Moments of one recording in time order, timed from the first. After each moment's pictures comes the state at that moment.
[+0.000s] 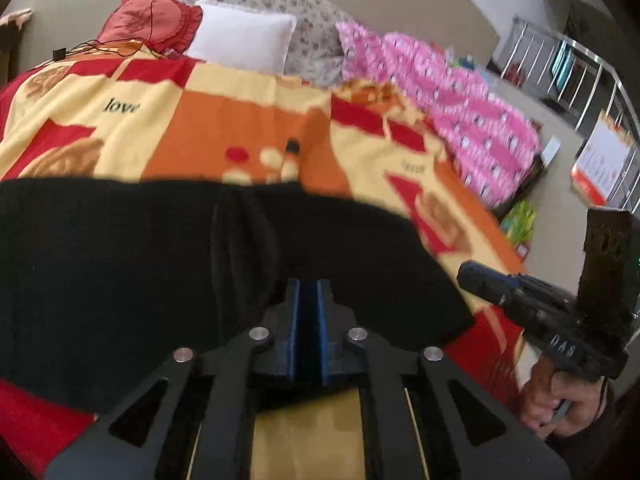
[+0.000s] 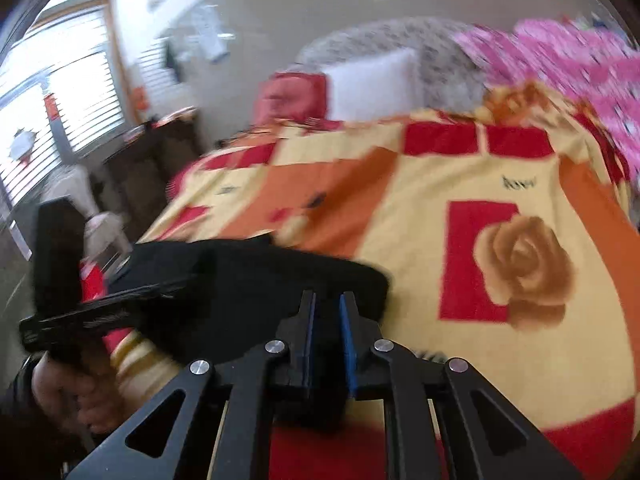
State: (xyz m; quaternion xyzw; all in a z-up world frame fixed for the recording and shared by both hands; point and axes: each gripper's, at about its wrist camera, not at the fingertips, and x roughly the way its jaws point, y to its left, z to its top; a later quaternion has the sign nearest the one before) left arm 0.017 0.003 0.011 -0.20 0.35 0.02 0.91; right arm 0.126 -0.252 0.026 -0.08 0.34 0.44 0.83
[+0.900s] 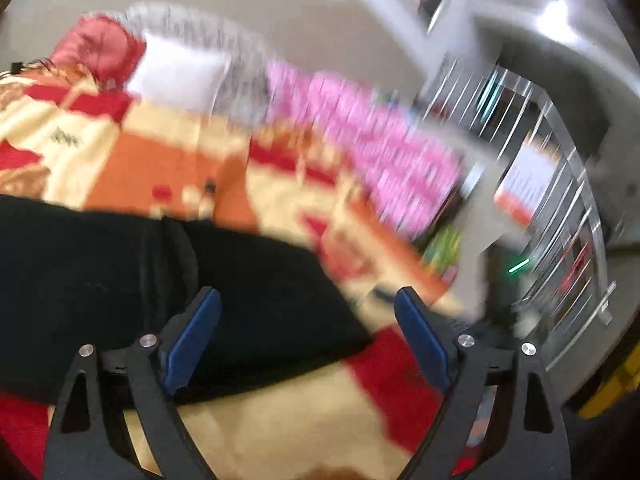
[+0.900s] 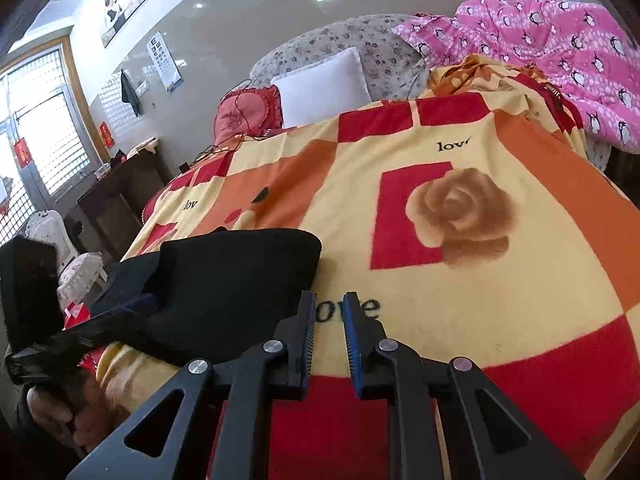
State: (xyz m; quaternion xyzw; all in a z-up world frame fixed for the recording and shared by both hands) left arm -0.030 0.002 0.042 -0.25 0.20 -0.11 0.94; right arm 0.150 -0.301 0.008 0.03 0.36 0.36 0.86
